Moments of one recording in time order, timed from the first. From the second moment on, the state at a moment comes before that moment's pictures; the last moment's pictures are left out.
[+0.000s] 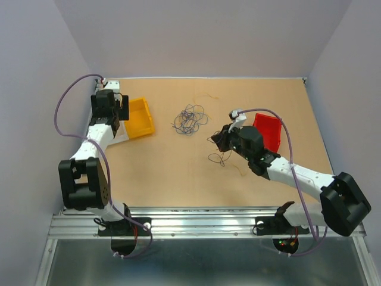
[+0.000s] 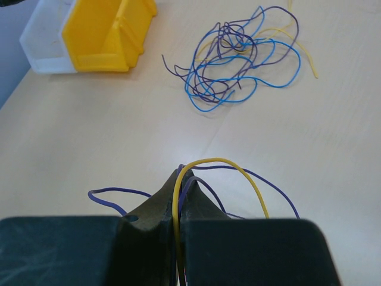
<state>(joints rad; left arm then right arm) 0.08 1.55 1.09 -0.10 -0.22 0.14 0.66 1.25 0.65 0.35 0.01 0.36</state>
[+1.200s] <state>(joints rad) -0.56 1.31 0.70 0.46 0.43 0.37 0.68 1.52 0.80 0.51 -0.21 0.45</state>
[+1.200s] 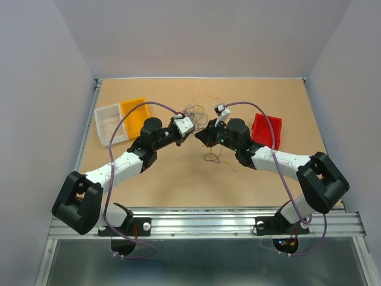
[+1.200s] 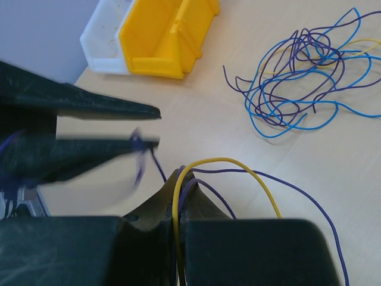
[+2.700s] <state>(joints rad) -0.43 1.09 0.70 0.38 0.21 0.19 0.69 1.72 0.99 0.38 -0.18 0.31</state>
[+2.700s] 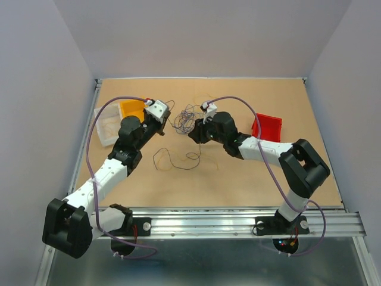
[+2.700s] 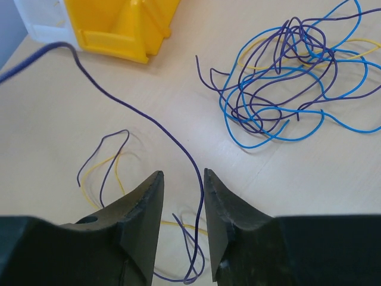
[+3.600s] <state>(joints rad) -0.36 1.34 0.82 0.27 0.50 0.19 0.69 1.48 0.85 0.48 -0.42 0.36</state>
